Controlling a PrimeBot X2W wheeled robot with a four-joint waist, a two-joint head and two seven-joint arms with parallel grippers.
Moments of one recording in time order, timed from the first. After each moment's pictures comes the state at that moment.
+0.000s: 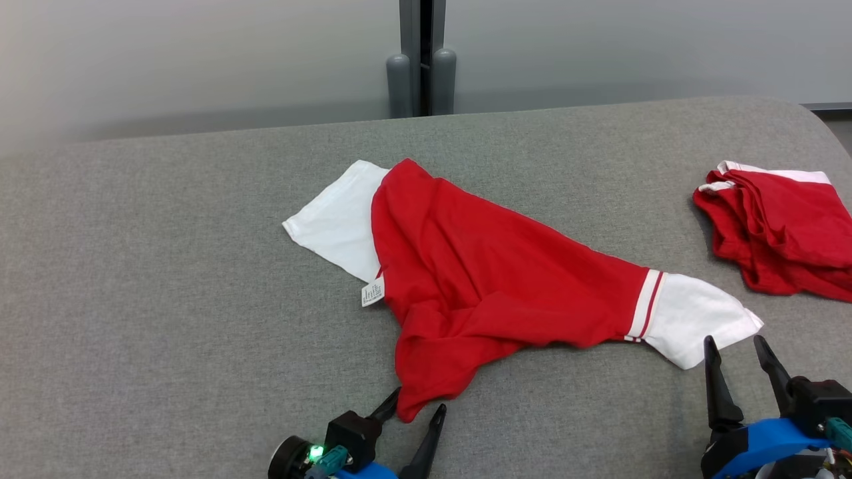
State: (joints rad) left arm -0.19 0.05 -0.60 0.63 -0.34 -0.13 -0.26; right arm -0.09 -0.11 -0.16 0.43 0.06 0.13 -0.26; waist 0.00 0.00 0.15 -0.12
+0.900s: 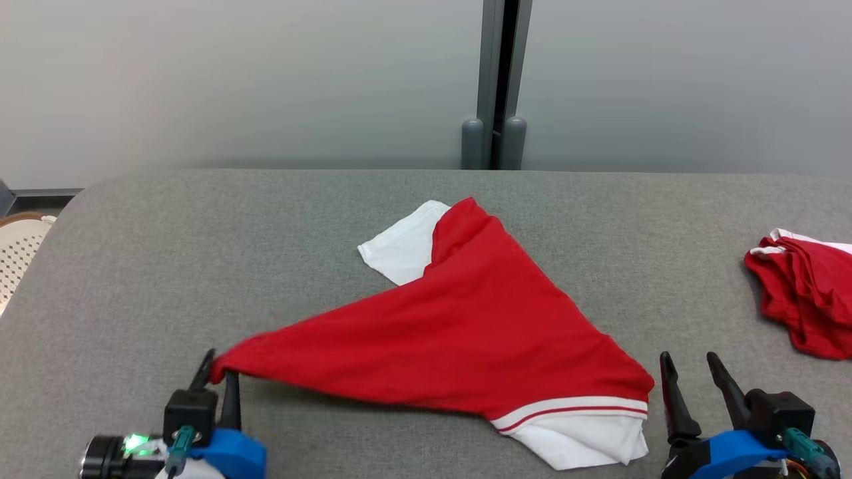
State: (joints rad) left arm -0.17 0.21 -0.24 0.57 -0.11 0.08 -0.26; right arm -0.08 -0.06 -0.10 0.46 0.11 0.13 -0.26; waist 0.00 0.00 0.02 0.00
